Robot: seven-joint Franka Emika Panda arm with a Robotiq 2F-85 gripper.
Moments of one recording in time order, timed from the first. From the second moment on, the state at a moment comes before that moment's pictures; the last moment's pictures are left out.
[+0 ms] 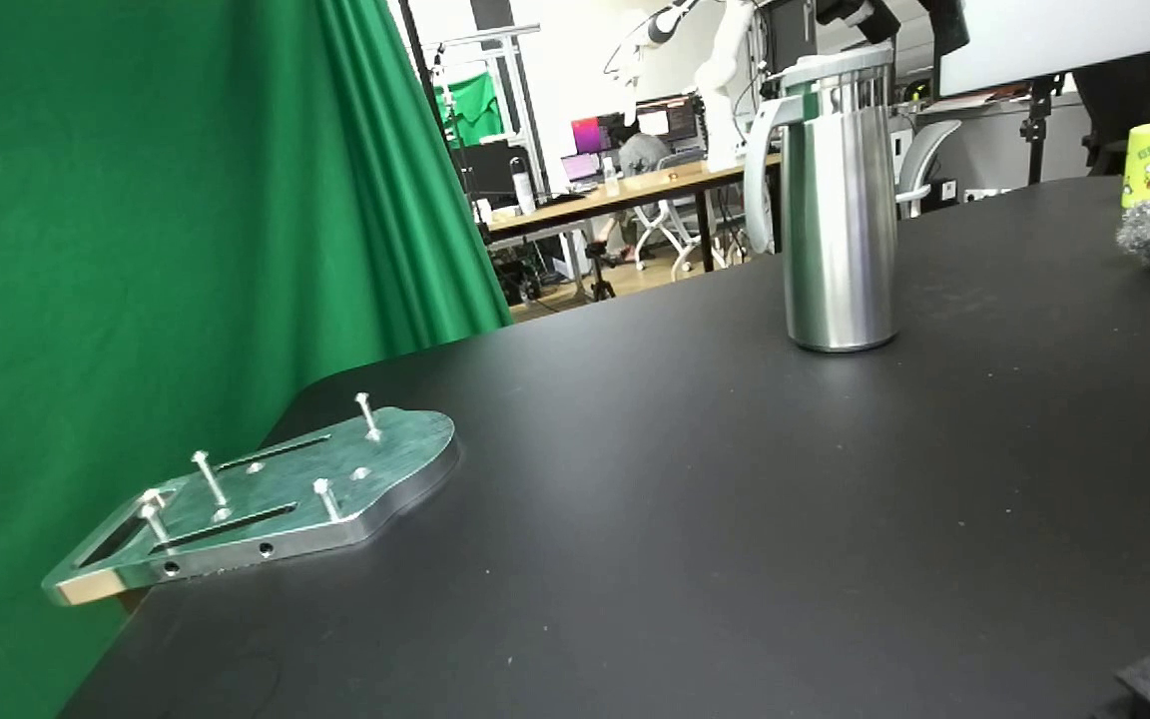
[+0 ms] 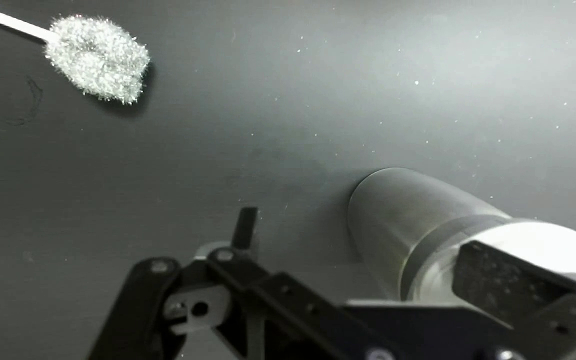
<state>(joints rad) 0.05 0.18 0.06 -2.02 -0.14 2.01 -0.18</state>
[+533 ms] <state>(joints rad) 0.05 0.18 0.06 -2.02 -0.14 2.01 -0.18</state>
